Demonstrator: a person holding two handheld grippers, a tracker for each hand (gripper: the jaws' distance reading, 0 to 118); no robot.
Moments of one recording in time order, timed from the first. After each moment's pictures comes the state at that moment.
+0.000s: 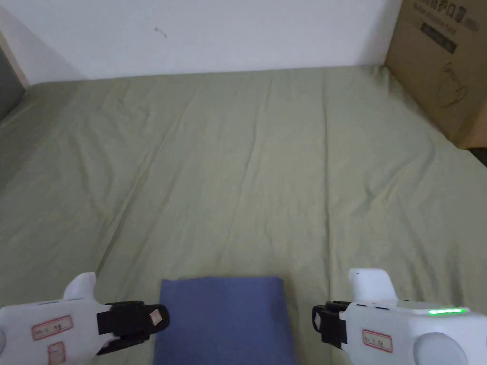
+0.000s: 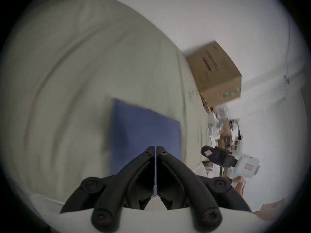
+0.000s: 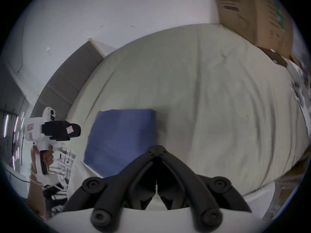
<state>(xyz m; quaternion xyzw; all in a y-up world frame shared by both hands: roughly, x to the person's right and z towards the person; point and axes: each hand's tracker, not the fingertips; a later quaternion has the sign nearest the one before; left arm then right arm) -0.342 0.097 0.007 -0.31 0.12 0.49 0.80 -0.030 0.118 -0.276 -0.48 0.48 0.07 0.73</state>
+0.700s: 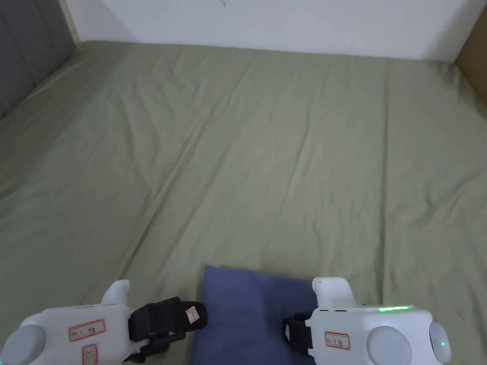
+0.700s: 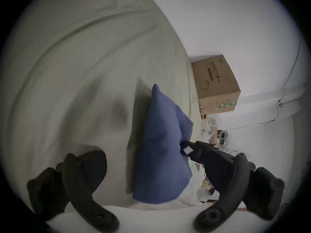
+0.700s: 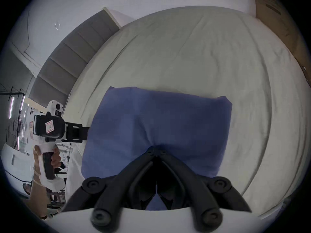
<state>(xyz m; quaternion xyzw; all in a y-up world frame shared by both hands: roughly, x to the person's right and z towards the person) -0.372 0.022 0.018 -0.29 0.08 0.57 0.76 -0.131 0.062 -0.252 -0.53 0.52 0.14 0.66</state>
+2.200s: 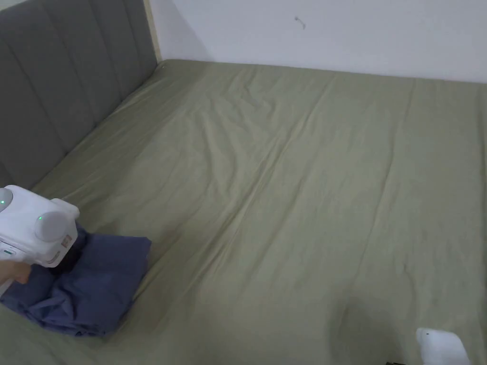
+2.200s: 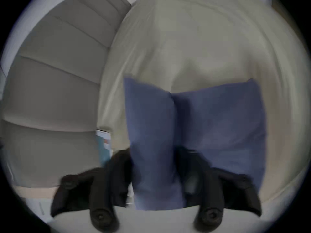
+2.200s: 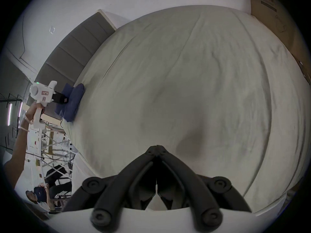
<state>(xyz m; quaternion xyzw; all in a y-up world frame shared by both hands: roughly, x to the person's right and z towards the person) -0.600 0.094 0.104 -0.65 0.42 0.06 0.63 -0.147 0.071 -0.237 -0.54 0.50 0.13 0.66</state>
